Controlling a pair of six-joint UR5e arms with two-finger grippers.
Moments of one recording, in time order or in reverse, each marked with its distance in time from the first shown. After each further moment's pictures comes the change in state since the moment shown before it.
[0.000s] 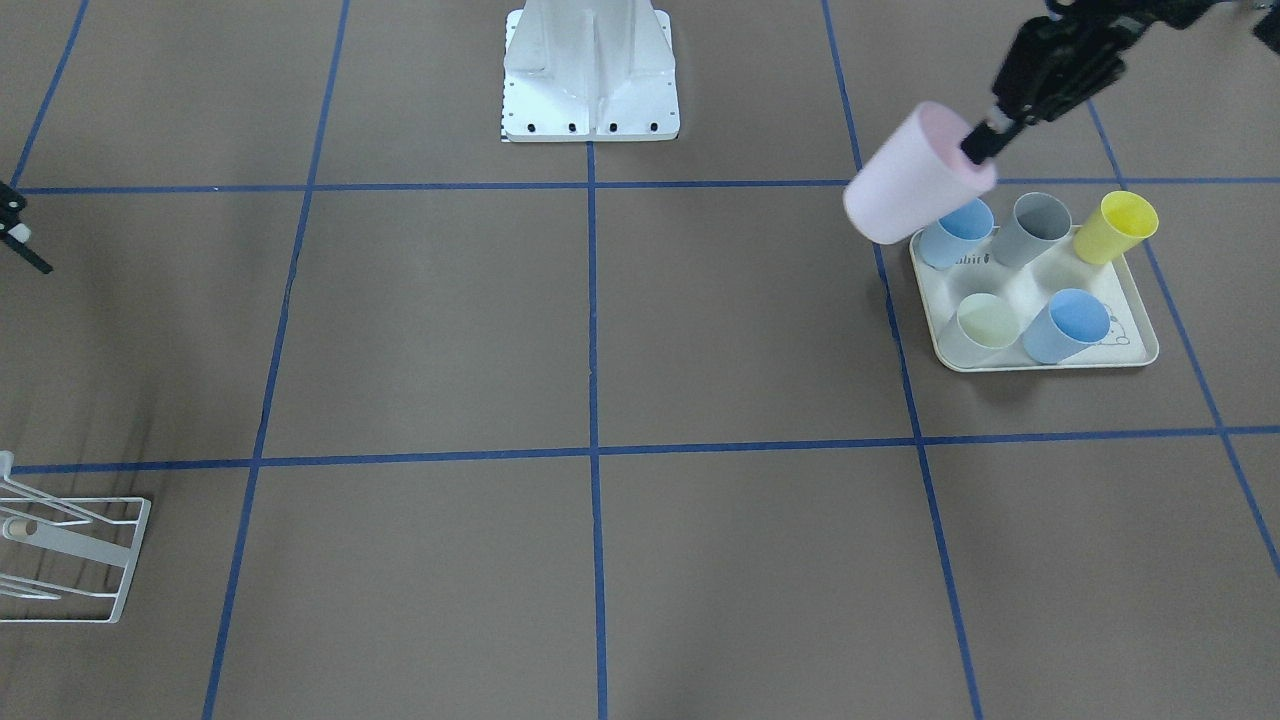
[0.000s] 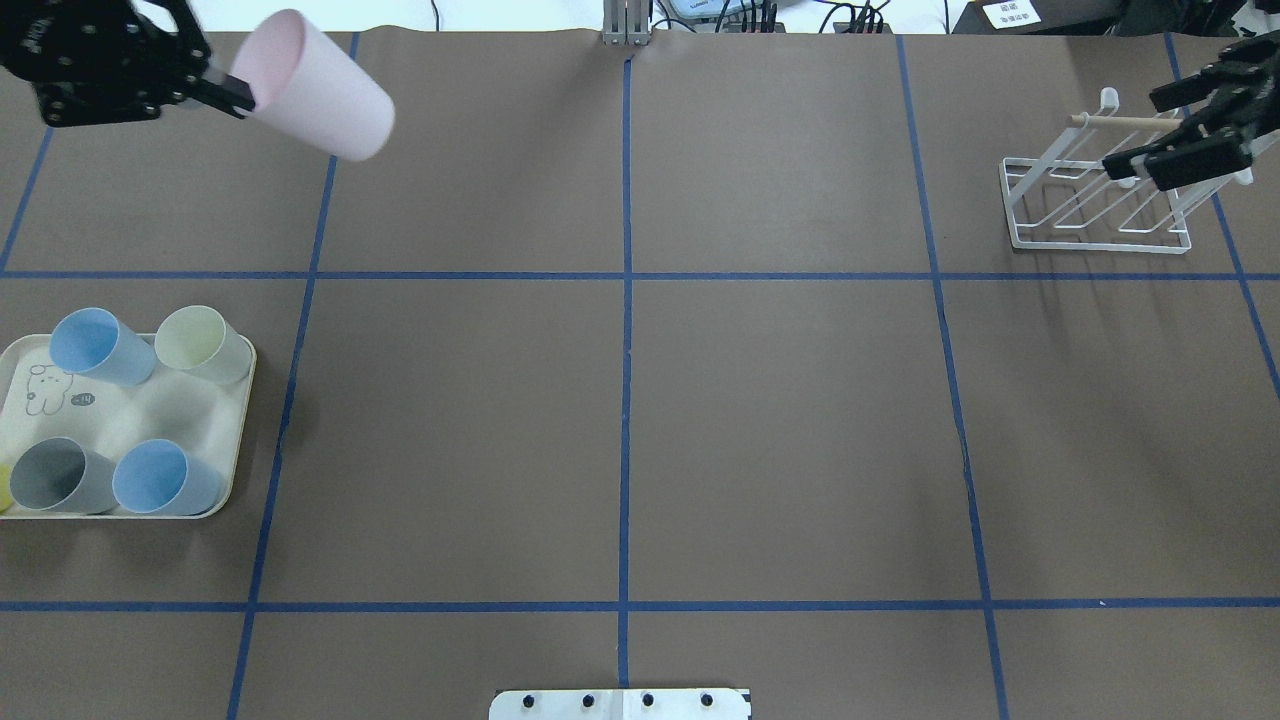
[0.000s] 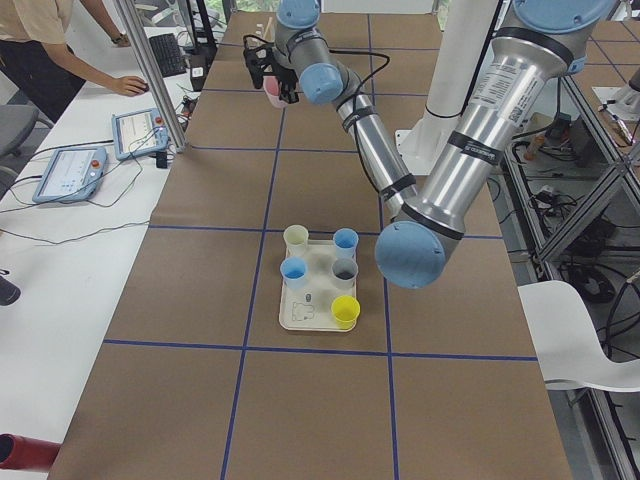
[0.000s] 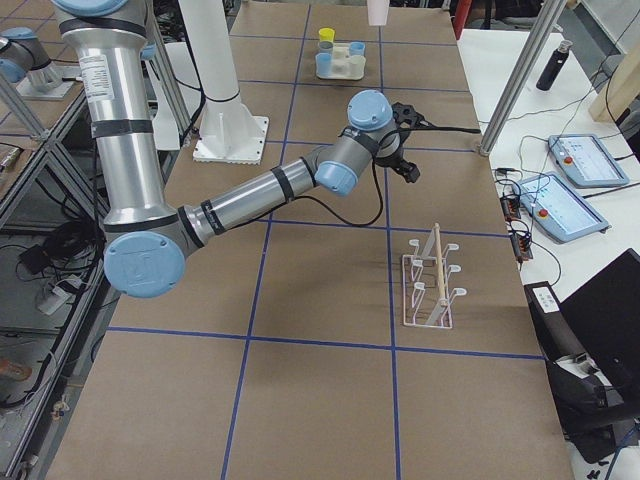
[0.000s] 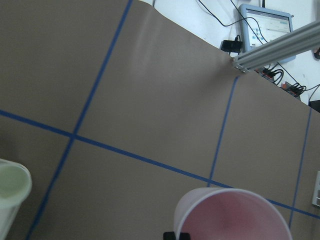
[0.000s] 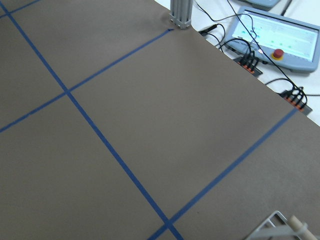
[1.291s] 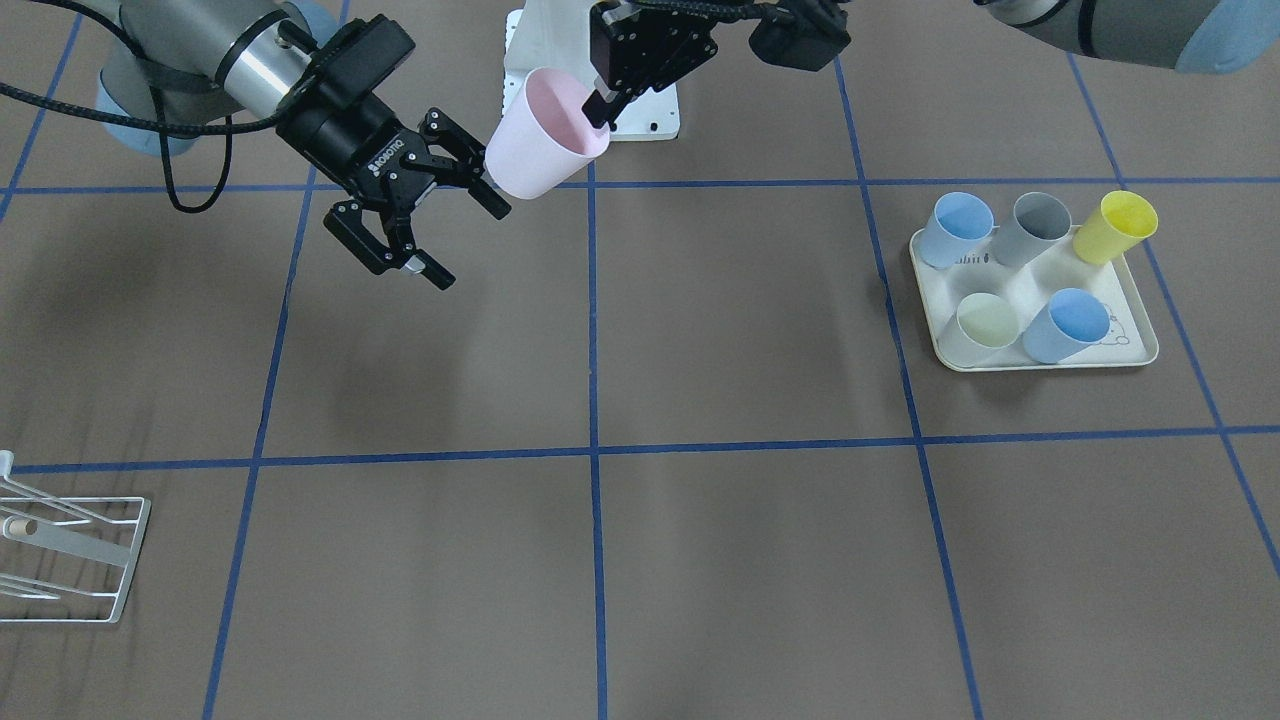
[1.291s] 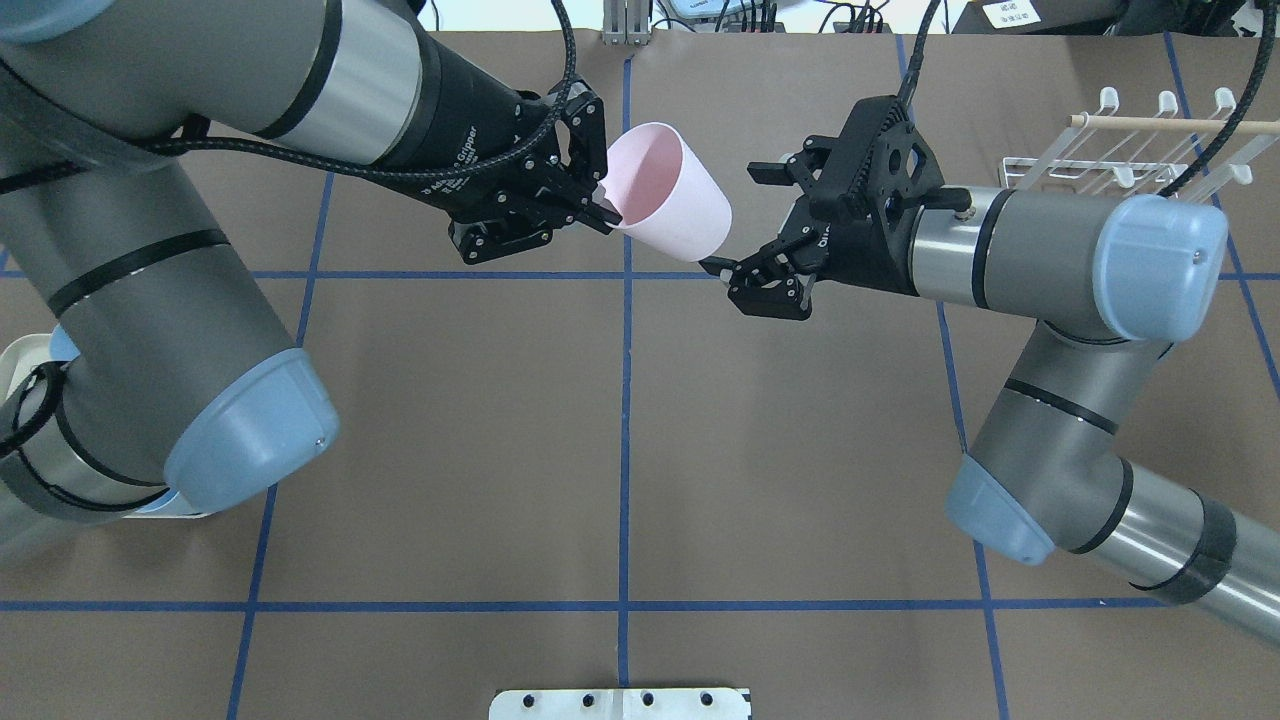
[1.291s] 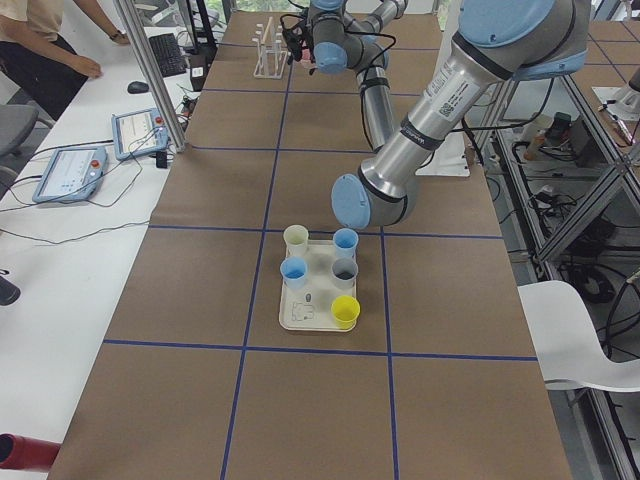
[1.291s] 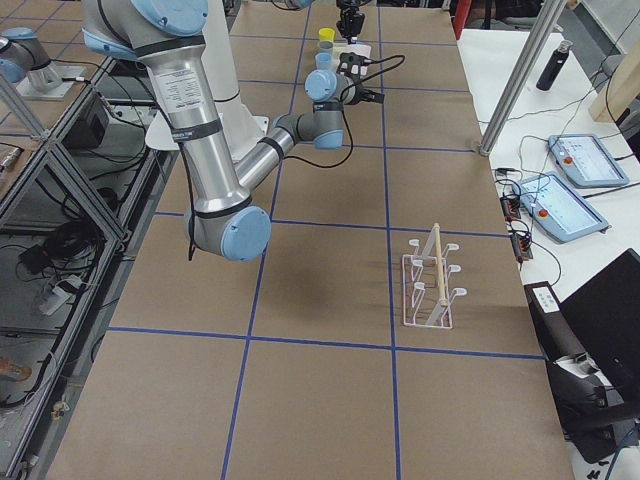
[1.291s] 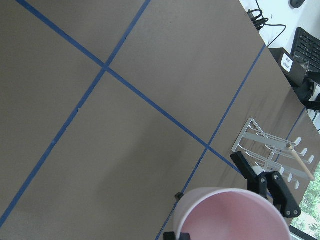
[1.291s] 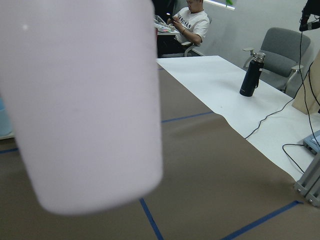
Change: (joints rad) left arm 0.337 -0.249 0.136 -0.093 0.234 -0.330; right arm -0.576 0.191 -0.025 0.461 -0.633 0.150
